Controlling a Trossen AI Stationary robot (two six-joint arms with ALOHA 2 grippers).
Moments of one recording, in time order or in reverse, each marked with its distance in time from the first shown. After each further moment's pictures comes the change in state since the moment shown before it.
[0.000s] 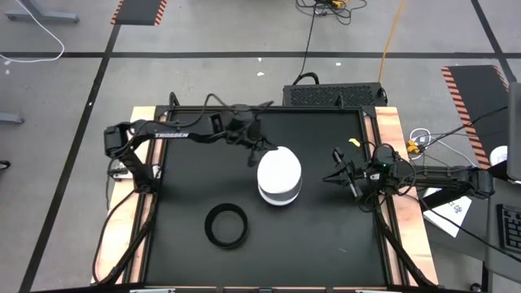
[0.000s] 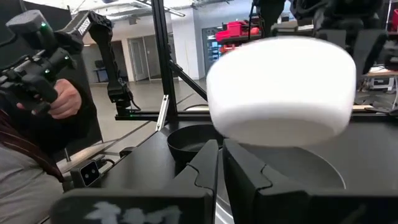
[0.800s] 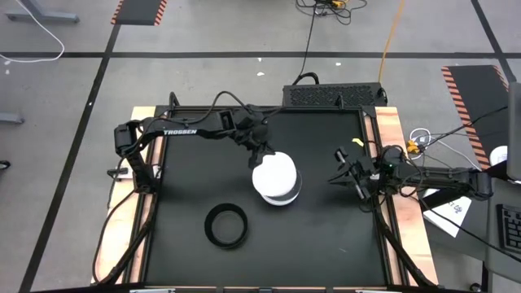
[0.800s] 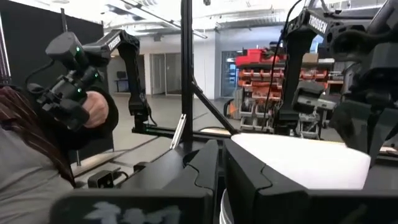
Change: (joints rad) left arm 0.000 0.104 0.160 -0.320 0.000 0.049; right arm 0.000 -0.061 -0.005 0.058 -0.079 -0.018
